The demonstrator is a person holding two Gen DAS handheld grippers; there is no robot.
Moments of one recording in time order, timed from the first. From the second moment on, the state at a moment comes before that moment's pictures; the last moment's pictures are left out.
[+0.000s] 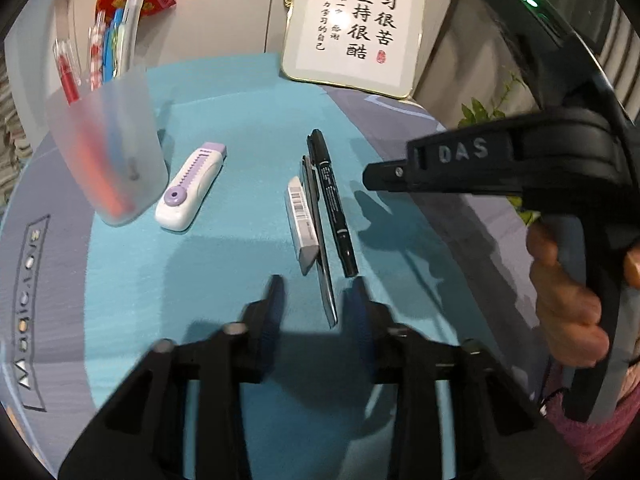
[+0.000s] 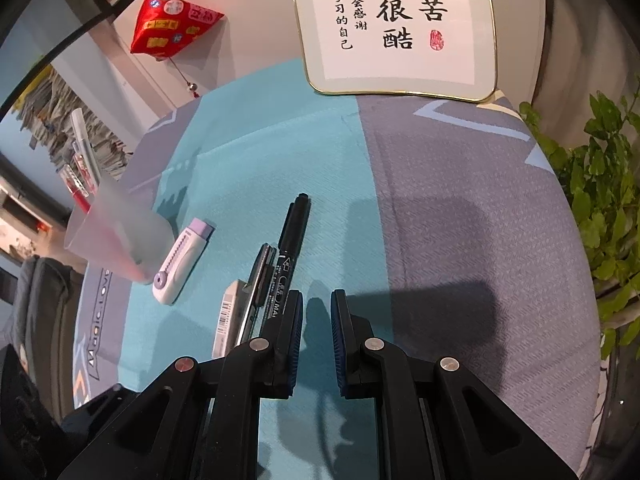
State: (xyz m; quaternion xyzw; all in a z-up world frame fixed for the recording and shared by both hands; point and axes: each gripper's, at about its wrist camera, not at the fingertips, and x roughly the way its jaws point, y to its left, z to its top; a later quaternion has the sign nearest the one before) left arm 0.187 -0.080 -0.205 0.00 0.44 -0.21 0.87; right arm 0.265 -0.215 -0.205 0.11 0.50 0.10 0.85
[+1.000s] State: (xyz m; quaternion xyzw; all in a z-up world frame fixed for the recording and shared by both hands) left arm 0.137 -0.041 -0.205 0.02 0.43 -0.21 0.88; right arm 0.263 -0.178 -0.213 0.06 0.51 0.11 0.85
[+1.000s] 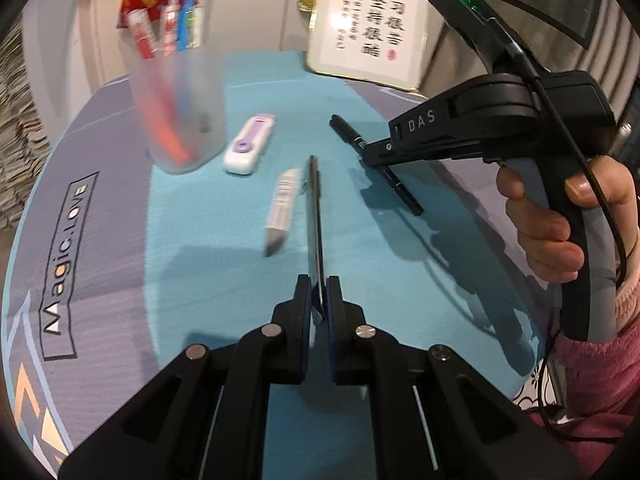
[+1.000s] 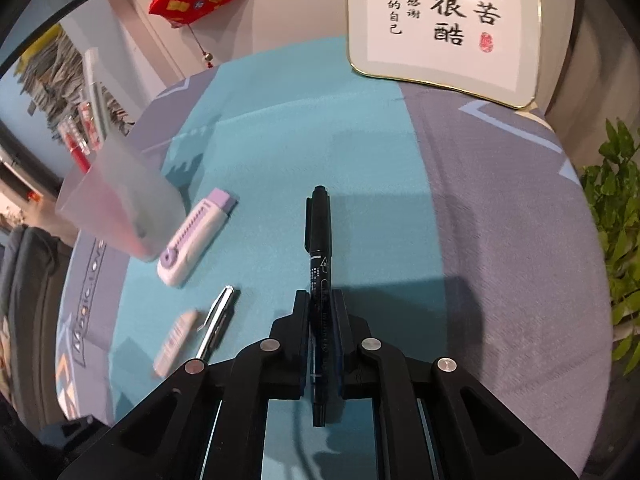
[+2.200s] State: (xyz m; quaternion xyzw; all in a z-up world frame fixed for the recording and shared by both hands) left arm 0.210 -0.108 -0.206 0.08 0.44 -0.22 0.87; right arm 0.221 -0.225 -0.208 0.00 0.49 0.09 0.87
